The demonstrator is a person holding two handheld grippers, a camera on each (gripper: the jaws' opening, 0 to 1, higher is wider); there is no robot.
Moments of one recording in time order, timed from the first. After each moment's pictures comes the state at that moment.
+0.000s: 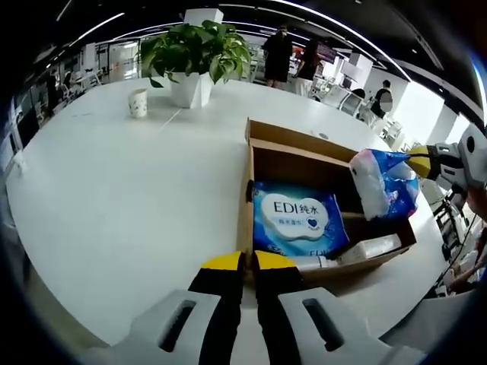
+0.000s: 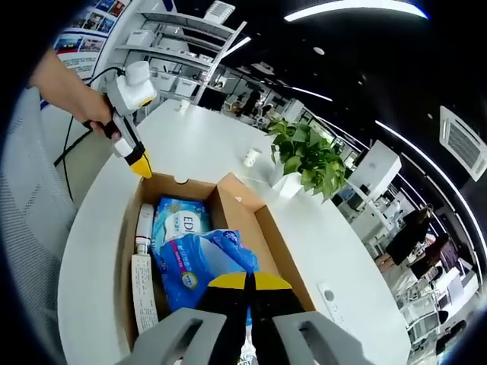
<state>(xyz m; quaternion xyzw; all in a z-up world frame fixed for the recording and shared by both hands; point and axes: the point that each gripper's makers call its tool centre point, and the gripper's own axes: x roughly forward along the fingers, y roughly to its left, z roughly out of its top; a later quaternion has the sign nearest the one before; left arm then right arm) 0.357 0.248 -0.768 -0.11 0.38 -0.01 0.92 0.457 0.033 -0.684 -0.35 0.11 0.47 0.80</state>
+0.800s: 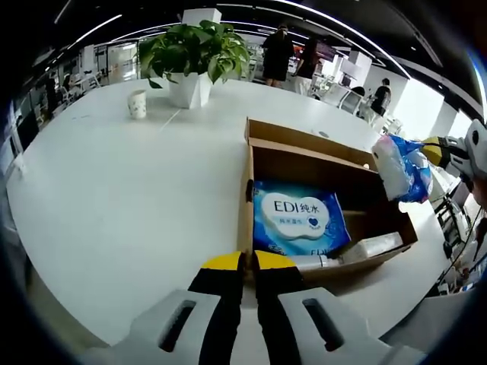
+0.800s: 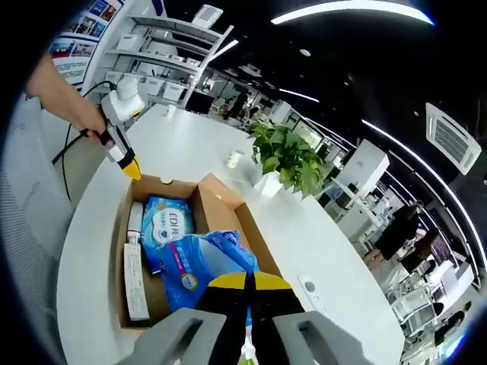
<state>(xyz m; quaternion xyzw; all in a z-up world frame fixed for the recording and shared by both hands) 0.357 0.248 -0.769 -0.11 0.38 -0.01 0.92 0.468 -0.013 -0.660 -0.35 0.10 0.45 0.82</state>
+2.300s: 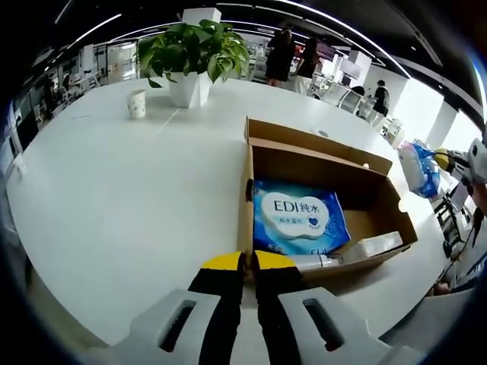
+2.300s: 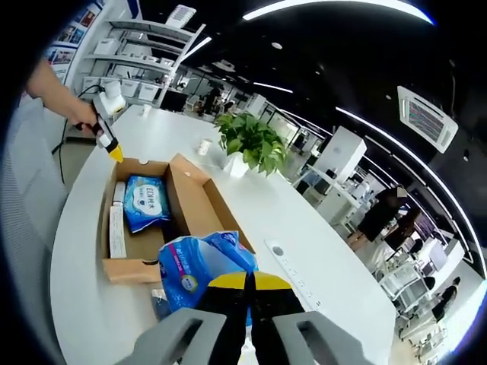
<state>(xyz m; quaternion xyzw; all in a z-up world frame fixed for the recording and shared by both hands) 0.356 0.247 -0.769 -0.10 0.39 -0.01 0.92 0.483 -0.131 -0.655 -0.32 0.11 0.39 0.86</state>
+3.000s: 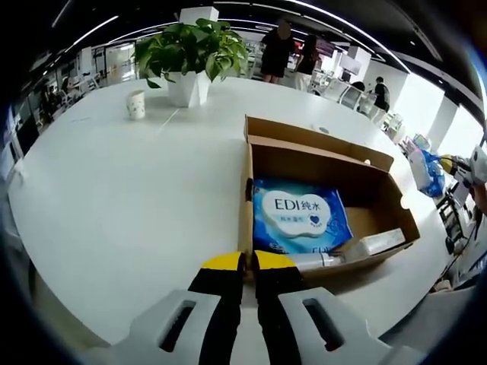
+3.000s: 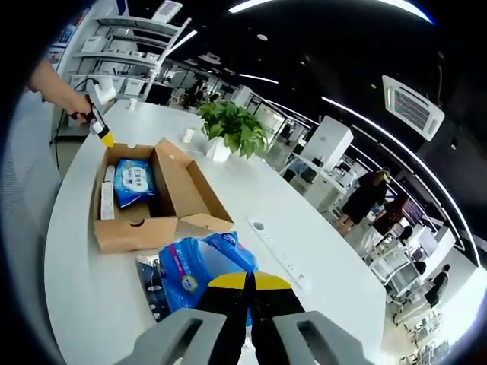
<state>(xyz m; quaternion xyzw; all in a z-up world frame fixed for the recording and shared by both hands) 0.356 0.246 -0.769 -0.09 0.39 -0.01 0.92 0.483 -0.201 -0.665 -0.32 0.13 0.35 0.87</state>
